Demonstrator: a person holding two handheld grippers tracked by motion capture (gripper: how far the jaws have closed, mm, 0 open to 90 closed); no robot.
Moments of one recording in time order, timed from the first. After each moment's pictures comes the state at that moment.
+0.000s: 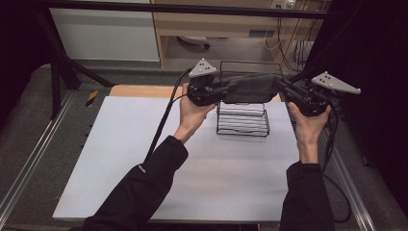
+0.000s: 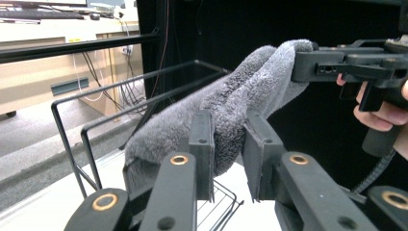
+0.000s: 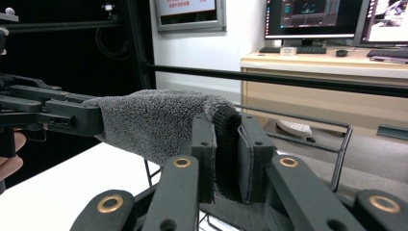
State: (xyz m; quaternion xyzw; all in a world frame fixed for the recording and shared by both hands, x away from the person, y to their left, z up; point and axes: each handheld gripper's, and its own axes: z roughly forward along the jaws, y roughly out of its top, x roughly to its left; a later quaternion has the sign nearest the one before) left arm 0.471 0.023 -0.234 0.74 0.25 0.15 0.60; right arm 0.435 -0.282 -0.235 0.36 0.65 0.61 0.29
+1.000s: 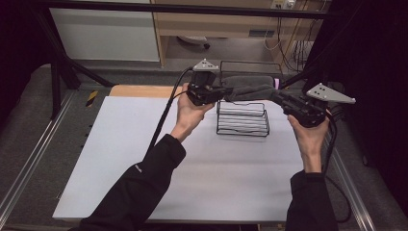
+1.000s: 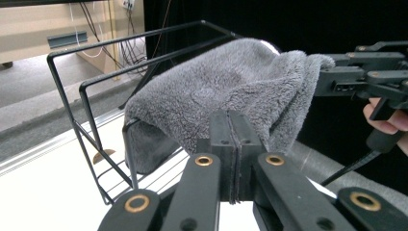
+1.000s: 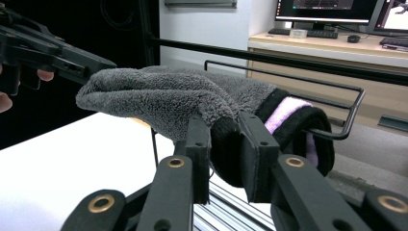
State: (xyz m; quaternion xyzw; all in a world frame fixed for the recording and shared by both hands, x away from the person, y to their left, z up) left arm 0.474 0.021 -0.227 0.78 0.29 0.11 0.54; right arm 0.424 -0.285 -0.257 0.35 0.68 0.57 0.29
